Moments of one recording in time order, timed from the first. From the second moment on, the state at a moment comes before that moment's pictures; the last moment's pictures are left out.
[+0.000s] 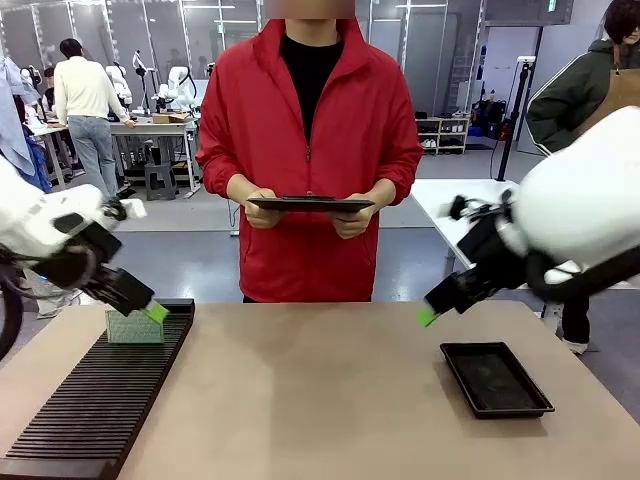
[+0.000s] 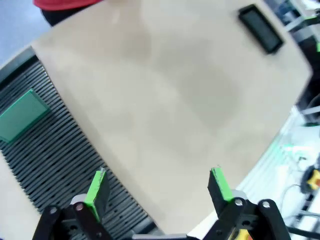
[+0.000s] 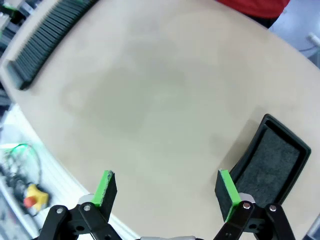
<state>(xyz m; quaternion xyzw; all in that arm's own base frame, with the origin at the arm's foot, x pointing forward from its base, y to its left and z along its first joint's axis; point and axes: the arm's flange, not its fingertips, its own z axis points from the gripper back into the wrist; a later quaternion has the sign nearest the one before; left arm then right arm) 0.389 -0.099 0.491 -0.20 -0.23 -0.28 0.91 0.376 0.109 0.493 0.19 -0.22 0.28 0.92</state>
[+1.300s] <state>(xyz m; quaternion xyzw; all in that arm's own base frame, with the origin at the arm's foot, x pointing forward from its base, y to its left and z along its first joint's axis) 0.249 0.201 0.434 -0.53 -0.33 -0.09 0.78 0.238 -0.208 0.414 0.55 -0.24 0.01 0.80</state>
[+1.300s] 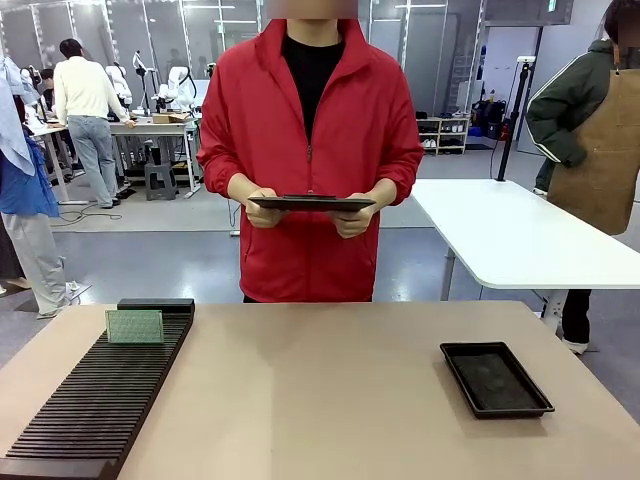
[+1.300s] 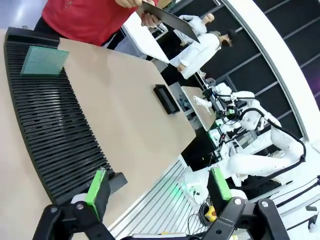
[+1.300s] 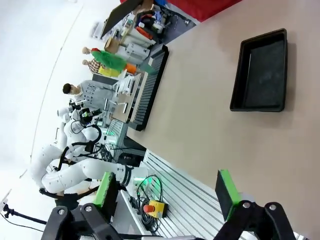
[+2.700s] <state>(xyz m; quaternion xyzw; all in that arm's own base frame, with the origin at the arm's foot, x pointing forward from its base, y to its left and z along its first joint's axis) 0.359 0.092 0.513 -0.16 -0.23 -0.31 0.91 0.238 -0.207 0.414 0.55 -0.24 0.00 0.80</state>
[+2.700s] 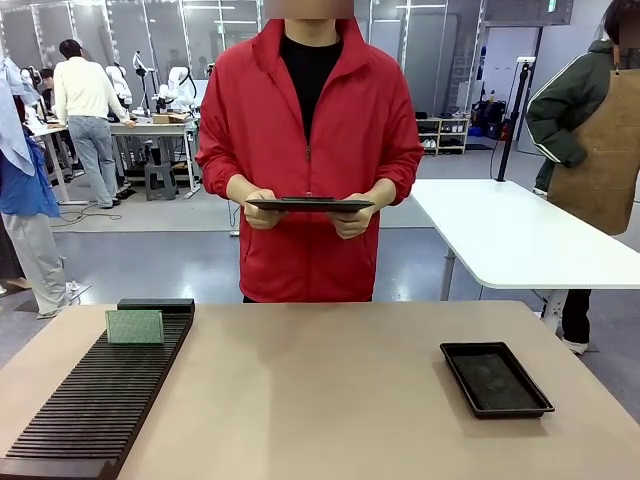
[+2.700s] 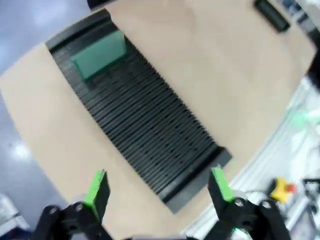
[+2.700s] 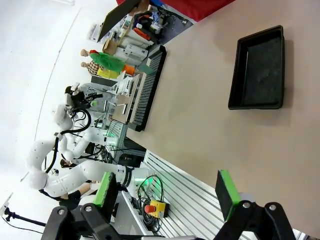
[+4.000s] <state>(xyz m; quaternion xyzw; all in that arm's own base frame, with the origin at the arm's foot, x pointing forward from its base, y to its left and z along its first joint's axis) 0.438 0.053 0.490 -0.08 -0.18 -0.40 0.89 0.238 -0.207 0.413 0.55 -0.23 0.00 0.80</state>
